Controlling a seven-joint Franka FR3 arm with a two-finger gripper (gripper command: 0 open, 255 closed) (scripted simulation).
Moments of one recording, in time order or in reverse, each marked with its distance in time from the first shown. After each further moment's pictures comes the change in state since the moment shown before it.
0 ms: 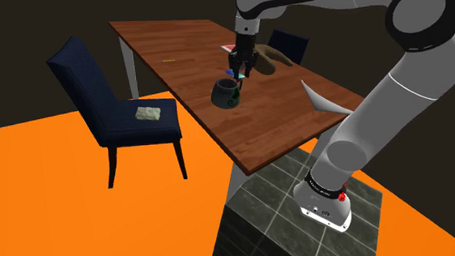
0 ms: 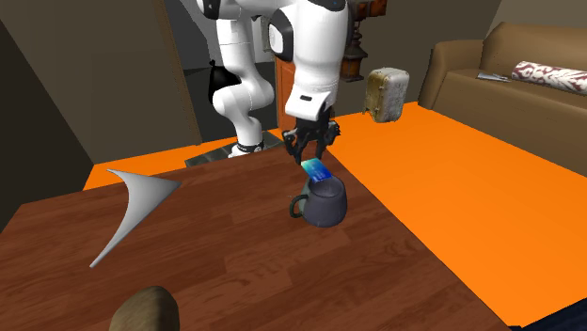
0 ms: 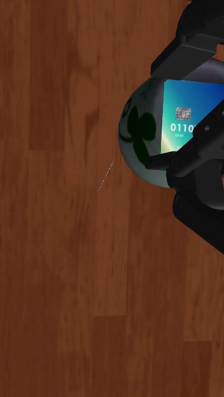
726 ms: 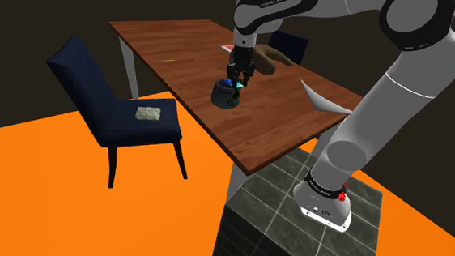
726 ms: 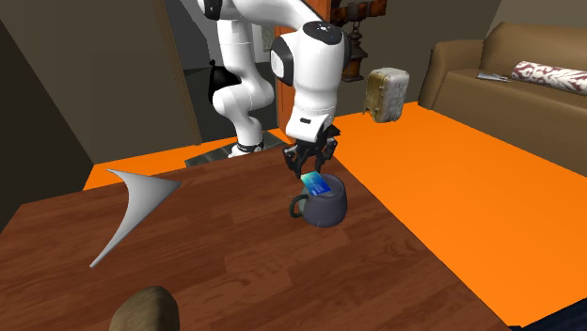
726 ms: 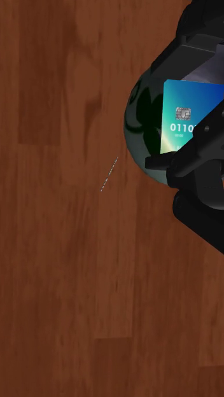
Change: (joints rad) arm 0.000 0.029 -0.001 -0.085 0.004 0.113 -0.006
